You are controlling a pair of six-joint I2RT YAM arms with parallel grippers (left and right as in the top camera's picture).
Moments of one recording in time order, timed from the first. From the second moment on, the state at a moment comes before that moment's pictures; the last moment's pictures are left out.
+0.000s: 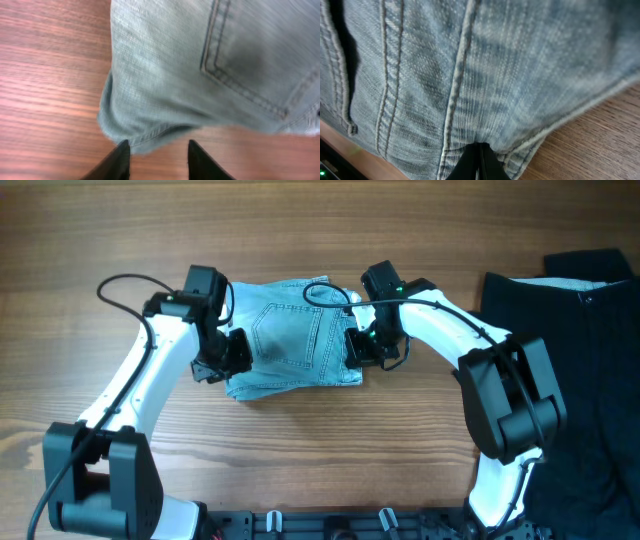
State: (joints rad) left arm -0.16 1.64 1.14 -1.03 0.18 -0.46; right arm 0.40 2.03 1.32 -0.81 -0.46 0.16
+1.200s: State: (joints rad) left arm 0.15 1.66 1.18 -1.17 0.40 -0.43; right arm 0.45 2.07 1.30 -0.53 -0.64 0.40
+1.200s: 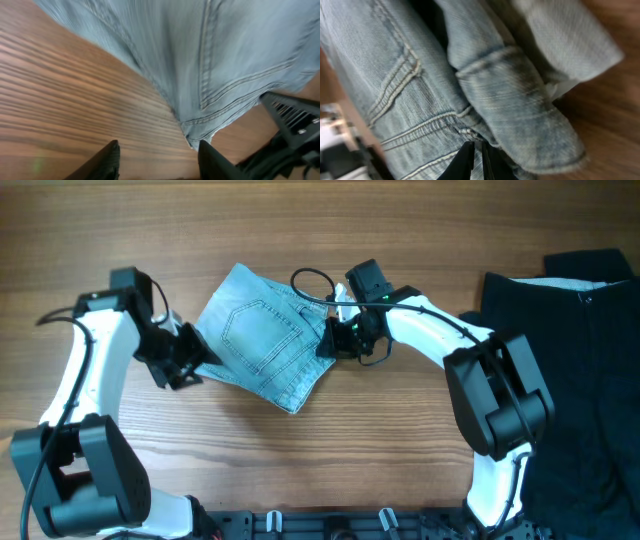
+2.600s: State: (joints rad) left arm 0.10 1.71 0.63 0.14 0.74 -0.95; right arm 0.44 1.89 1.30 -0.63 -0.66 0.31
